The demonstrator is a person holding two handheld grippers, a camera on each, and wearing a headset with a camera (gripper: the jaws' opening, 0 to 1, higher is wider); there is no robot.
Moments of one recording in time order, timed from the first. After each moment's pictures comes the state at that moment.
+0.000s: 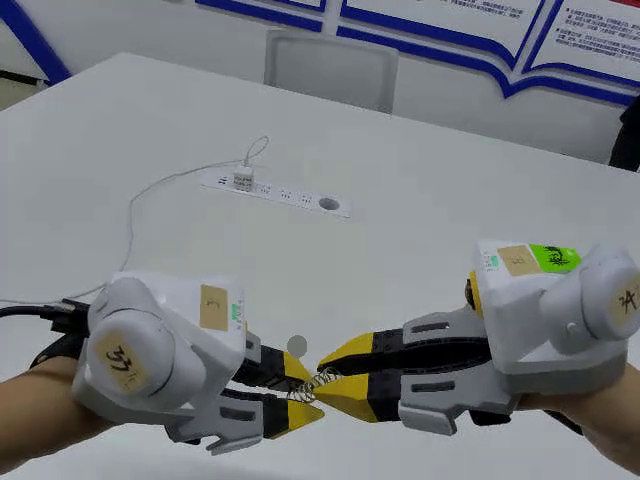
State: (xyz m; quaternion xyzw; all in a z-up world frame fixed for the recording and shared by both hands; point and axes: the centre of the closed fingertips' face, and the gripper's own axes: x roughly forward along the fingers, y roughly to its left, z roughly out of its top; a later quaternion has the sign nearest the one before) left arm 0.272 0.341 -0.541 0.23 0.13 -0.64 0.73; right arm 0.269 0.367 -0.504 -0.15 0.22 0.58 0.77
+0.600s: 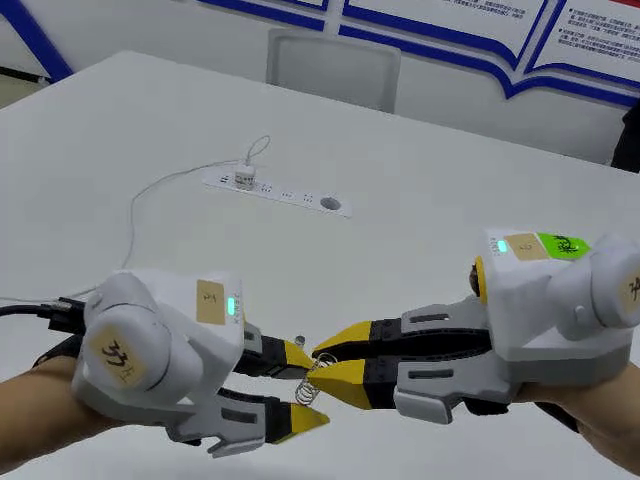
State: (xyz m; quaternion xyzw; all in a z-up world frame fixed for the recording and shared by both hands) left arm 0.275 0.345 -0.543 0.22 0.12 -0.63 0.74; right arm 0.275 0.372 -0.494 -0.13 0.21 0.58 0.78
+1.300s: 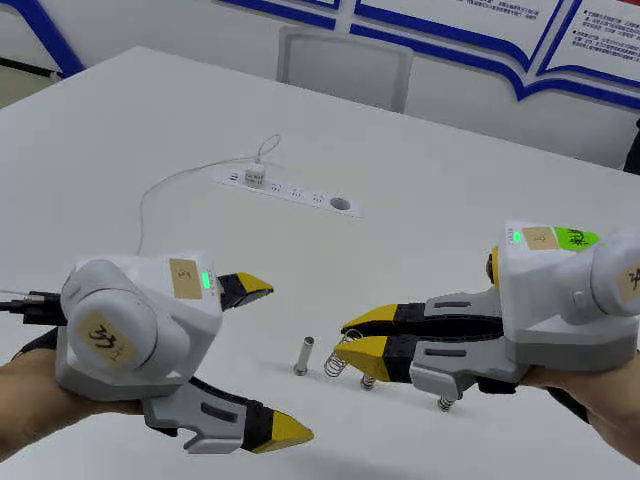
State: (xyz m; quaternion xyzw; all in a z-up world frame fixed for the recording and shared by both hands) left arm 0.320 0.378 -0.537 0.21 0.13 -0.54 0.80; right arm 0.314 0.349 -0.502 -0.14 0.22 0.52 0.81
